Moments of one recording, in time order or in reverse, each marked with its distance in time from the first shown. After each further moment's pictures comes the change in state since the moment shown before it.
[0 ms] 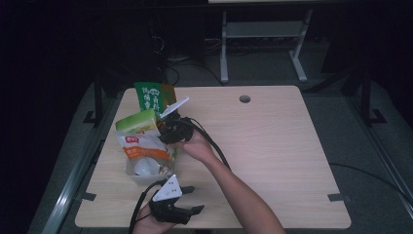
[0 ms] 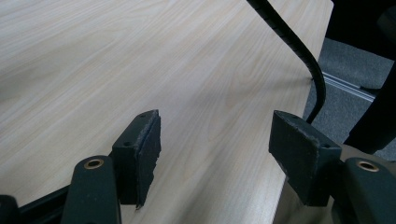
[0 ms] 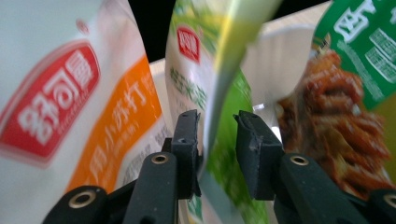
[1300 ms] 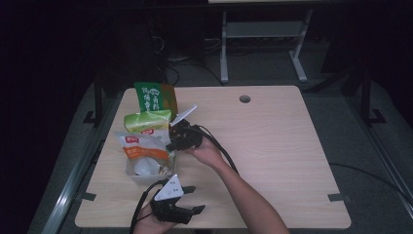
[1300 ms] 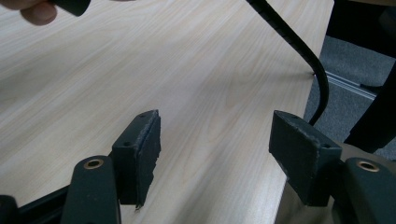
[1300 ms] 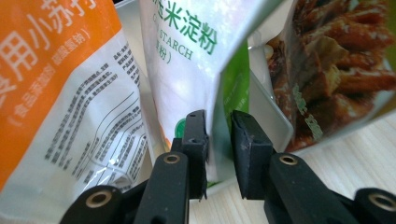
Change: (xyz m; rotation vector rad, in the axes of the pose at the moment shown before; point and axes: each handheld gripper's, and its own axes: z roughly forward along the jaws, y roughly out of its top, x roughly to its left) left arm 0.001 0.001 0.004 0.010 -0.002 0.005; right arm -0.014 -0.038 0.003 0.093 -0.024 0.039
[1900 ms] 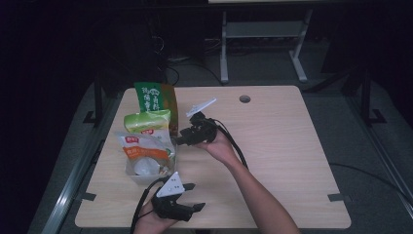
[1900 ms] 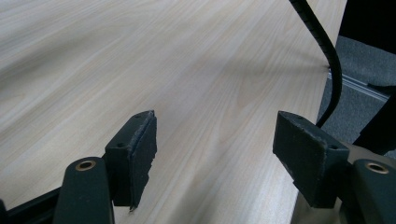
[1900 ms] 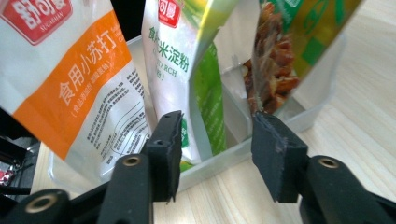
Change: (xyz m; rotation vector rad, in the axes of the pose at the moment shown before) left arm 0.007 0.001 0.004 0.014 0.020 -0.001; right arm -0.011 -0.009 -0.048 -0.124 0.012 0.064
